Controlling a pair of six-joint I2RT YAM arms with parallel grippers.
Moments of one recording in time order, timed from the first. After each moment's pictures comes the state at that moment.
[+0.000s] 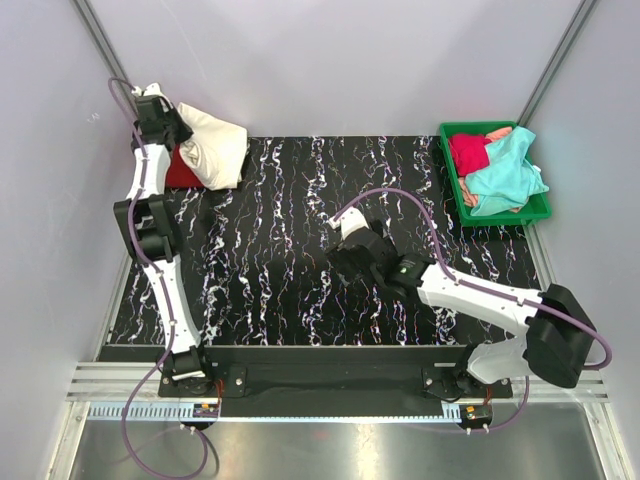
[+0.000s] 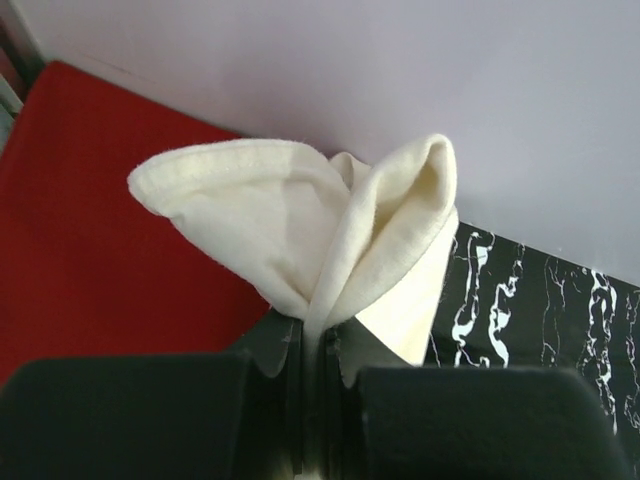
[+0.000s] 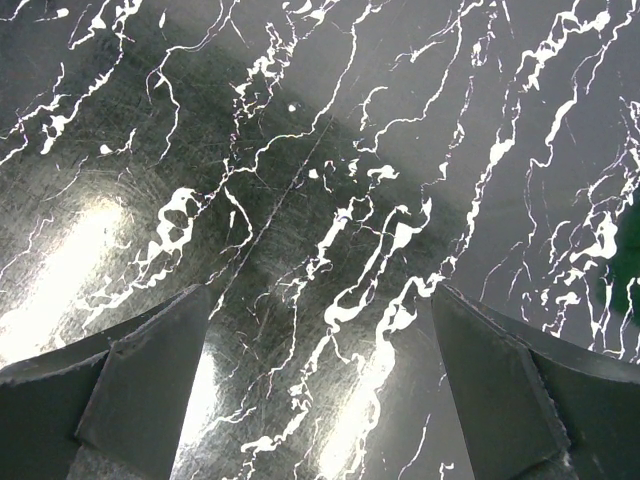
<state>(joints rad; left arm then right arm) 0.22 2.41 2.26 -0.30 0.17 -0.33 0.94 1.35 0.92 -0.27 0.46 0.09</state>
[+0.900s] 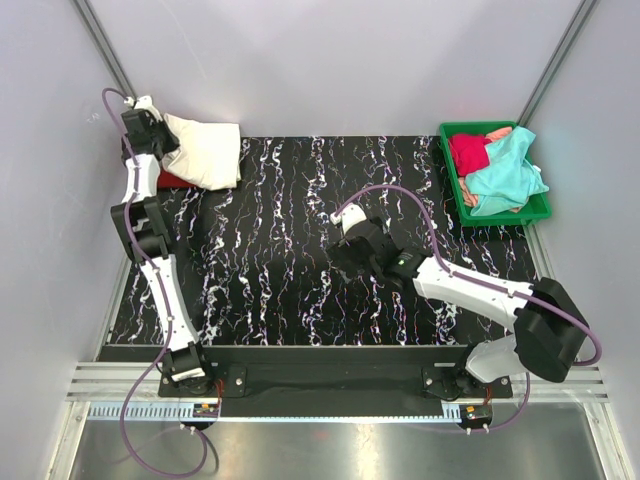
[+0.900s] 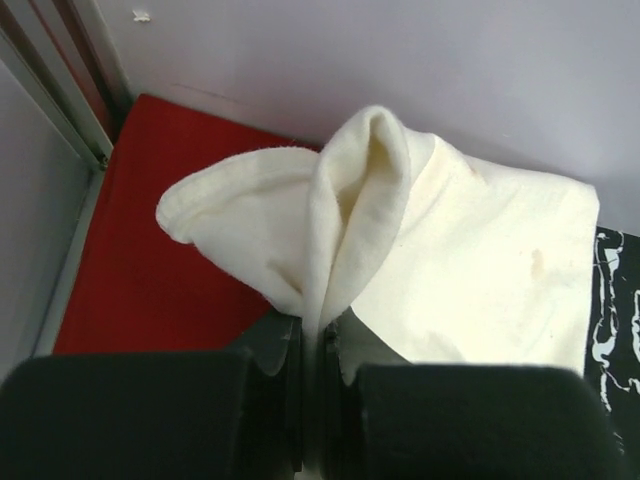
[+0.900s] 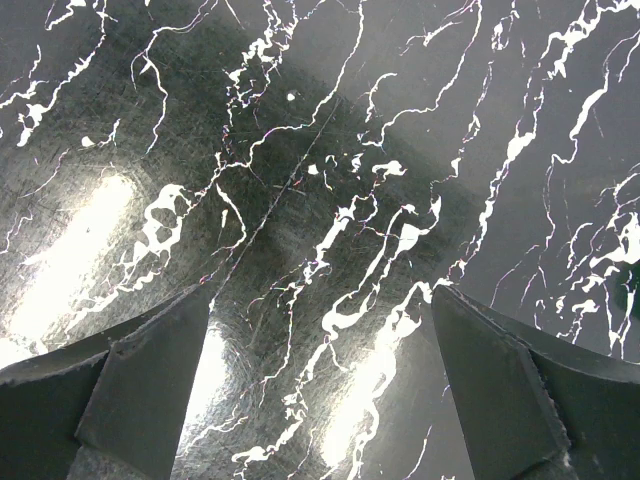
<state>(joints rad) 0.31 2.59 2.39 -0.24 0.27 -0.16 0.88 1.41 0.93 -0.26 0.38 0.07</state>
